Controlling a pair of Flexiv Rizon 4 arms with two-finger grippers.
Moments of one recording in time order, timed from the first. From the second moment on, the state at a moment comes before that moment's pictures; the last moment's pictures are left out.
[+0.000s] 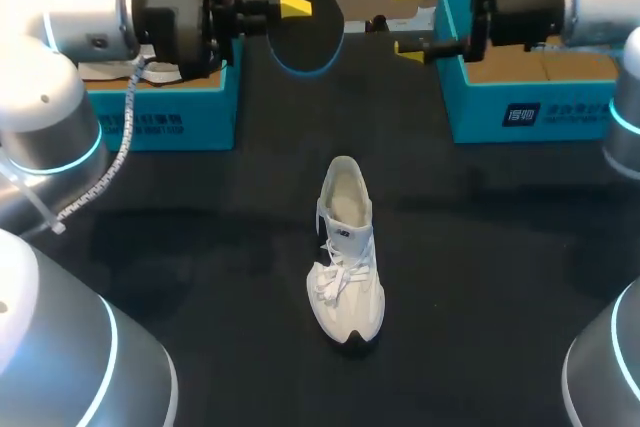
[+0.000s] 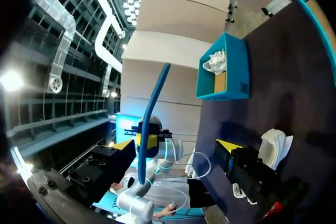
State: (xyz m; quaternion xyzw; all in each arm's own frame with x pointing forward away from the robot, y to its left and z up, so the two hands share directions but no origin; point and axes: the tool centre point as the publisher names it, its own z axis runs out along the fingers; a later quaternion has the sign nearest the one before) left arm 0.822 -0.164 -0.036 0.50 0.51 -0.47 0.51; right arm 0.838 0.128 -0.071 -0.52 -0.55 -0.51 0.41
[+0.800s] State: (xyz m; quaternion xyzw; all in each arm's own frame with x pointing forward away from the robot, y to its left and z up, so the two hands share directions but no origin) left arm 0.822 -0.164 -0.035 0.50 0.51 -0.47 0.51; right arm 0.823 0.074 -0.088 -0.54 -0.56 -0.47 0.41
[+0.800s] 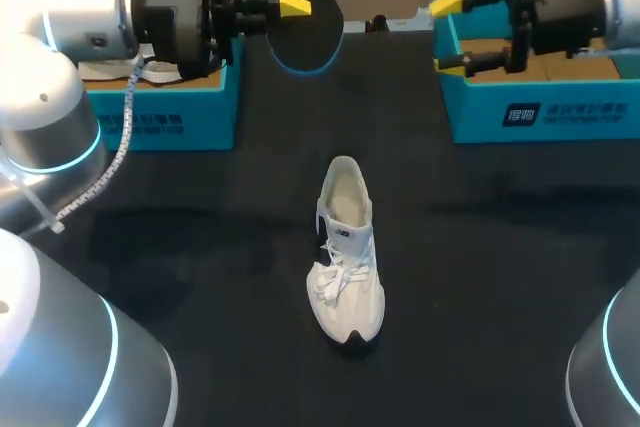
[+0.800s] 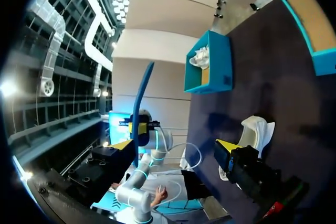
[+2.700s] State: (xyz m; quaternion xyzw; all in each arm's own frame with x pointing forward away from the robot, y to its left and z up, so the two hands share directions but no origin) left arm 0.781 -0.170 -0.044 0.17 0.73 -0.65 0.12; right arm 0.825 0.046 -0.071 -0.53 -0.57 -0.48 0.41
